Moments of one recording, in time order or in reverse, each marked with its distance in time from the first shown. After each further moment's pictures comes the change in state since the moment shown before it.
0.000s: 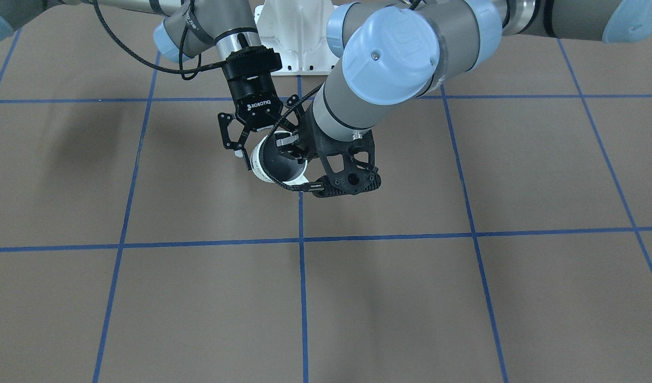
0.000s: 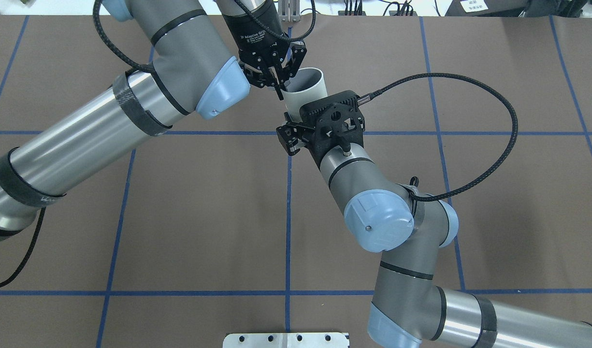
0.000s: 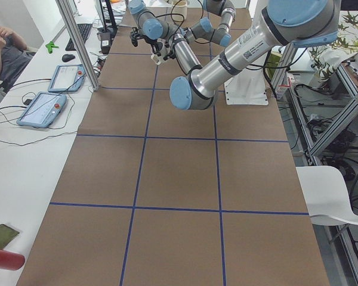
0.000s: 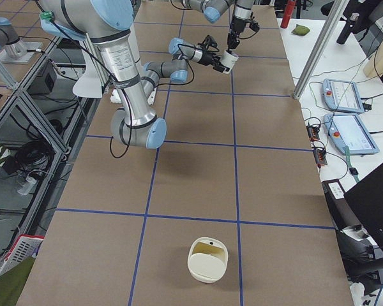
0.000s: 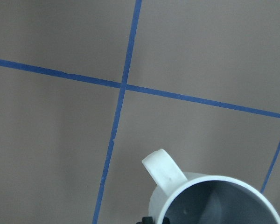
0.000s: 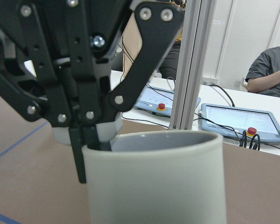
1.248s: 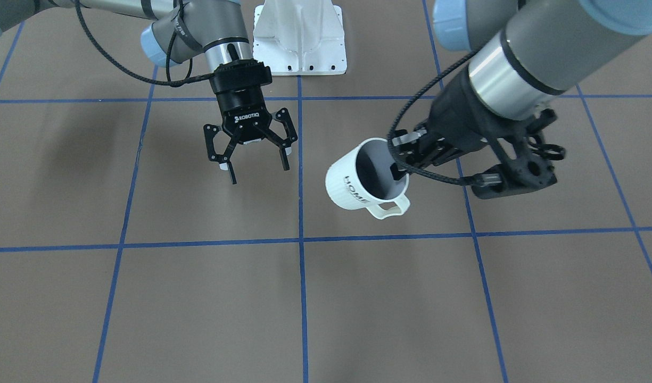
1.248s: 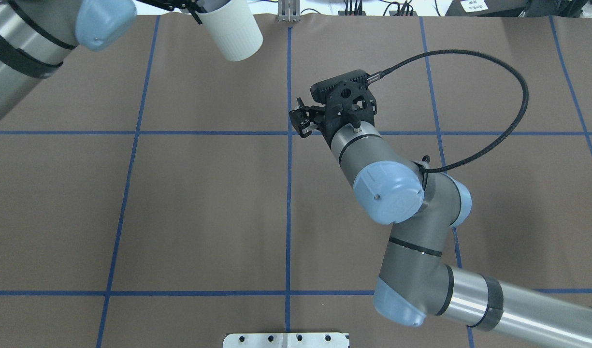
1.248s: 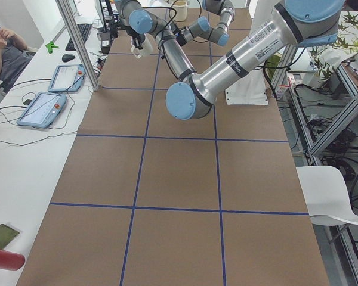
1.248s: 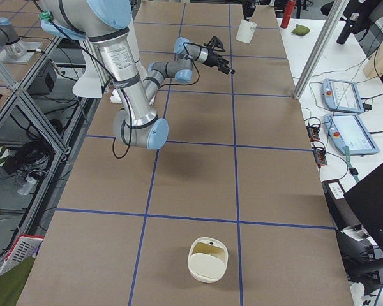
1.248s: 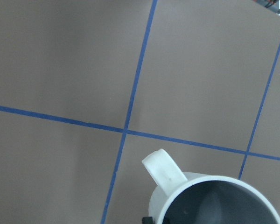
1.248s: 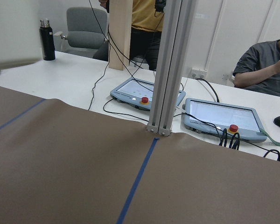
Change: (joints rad) left arm -0.249 0.193 -0.209 0.000 0.004 0.107; right arm 0.112 -0.003 0.001 -0.080 0.131 -0.008
